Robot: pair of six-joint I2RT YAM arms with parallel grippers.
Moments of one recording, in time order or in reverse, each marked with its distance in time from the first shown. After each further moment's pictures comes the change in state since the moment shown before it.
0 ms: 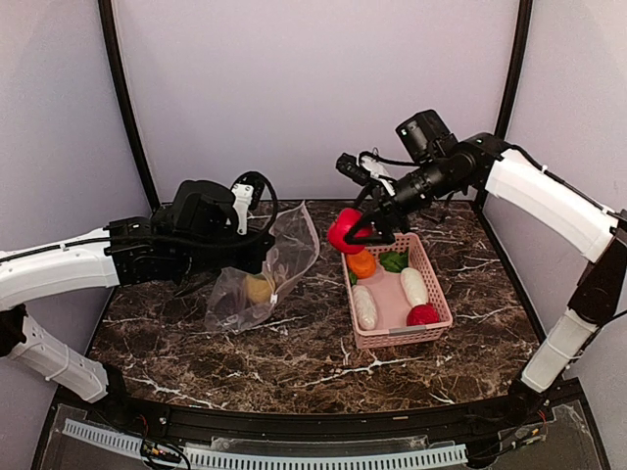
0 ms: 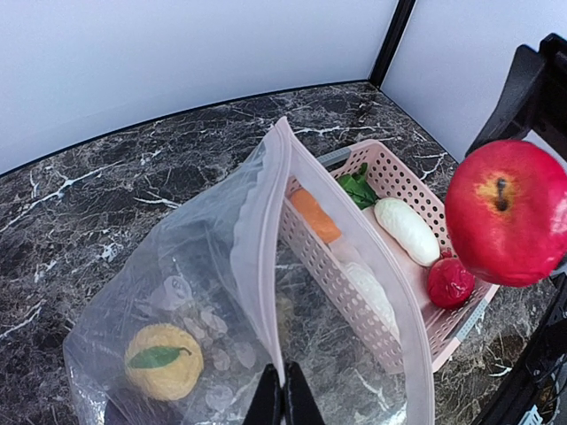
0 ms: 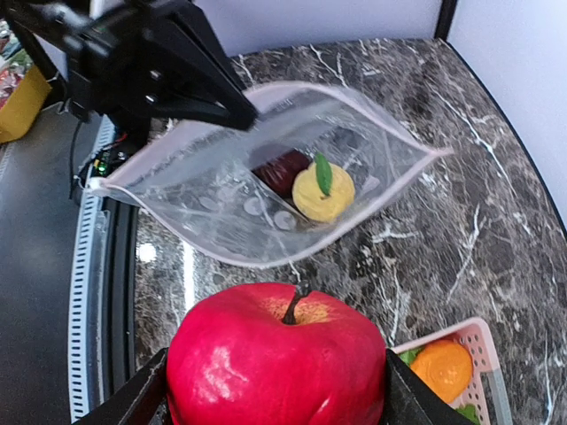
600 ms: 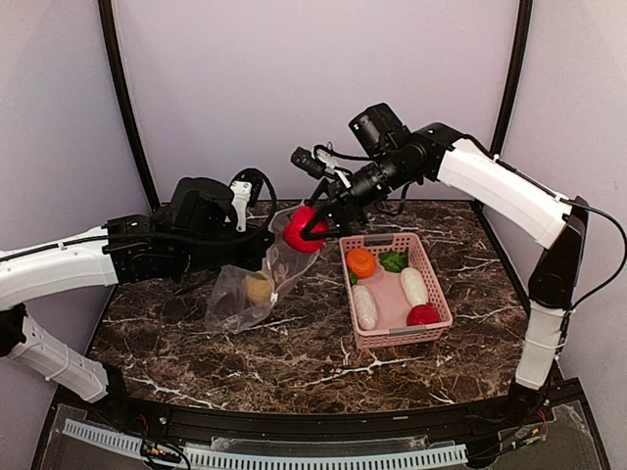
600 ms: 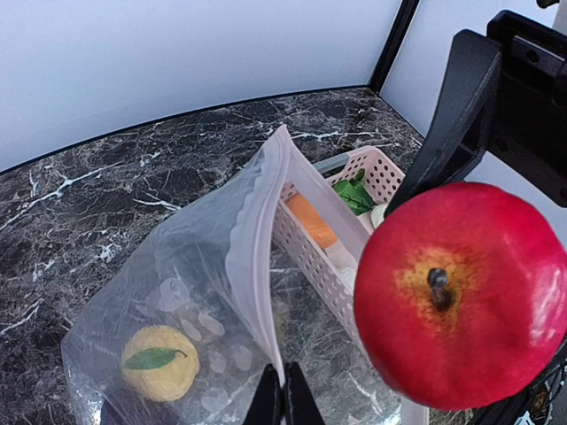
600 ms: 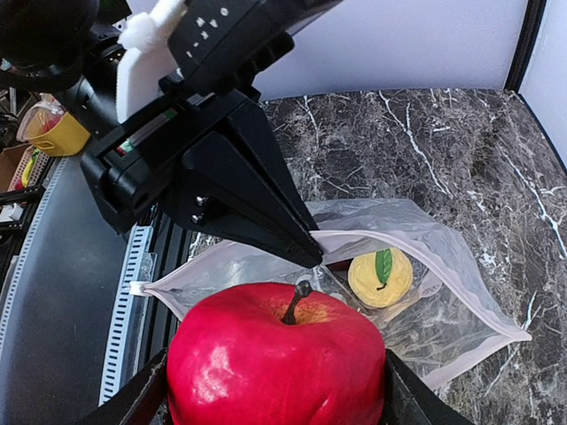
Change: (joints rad) left arm 0.000 0.000 0.014 -0.007 -0.002 -0.023; right arm 0.109 0.260 0.343 -0.053 -0.148 0.049
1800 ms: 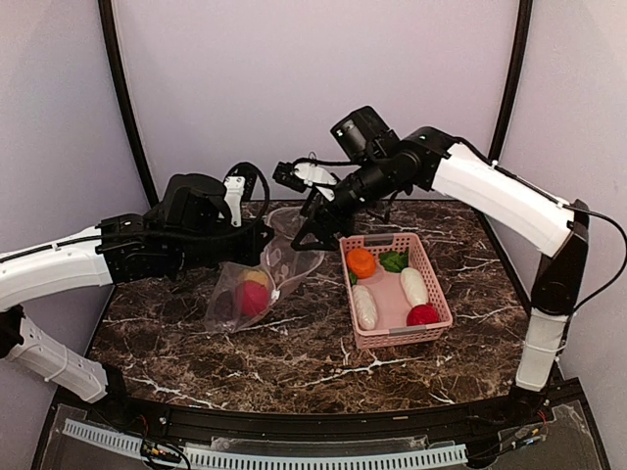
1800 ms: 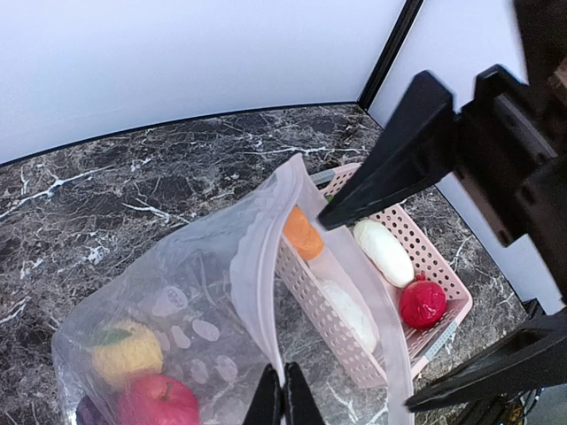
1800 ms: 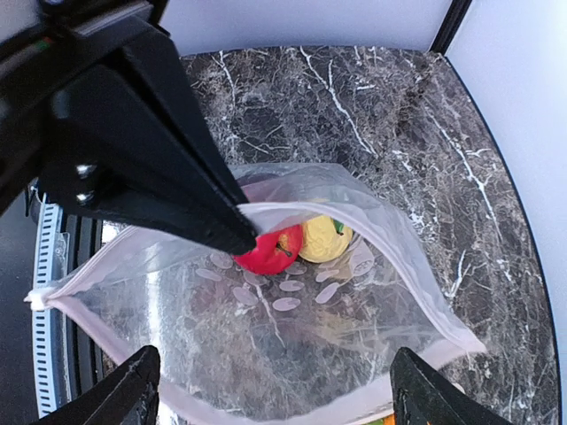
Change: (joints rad) left arm 0.000 -0.025 0.000 0.019 0.018 -0.048; right arm 0.112 0.019 0.021 0.009 0.384 0.018
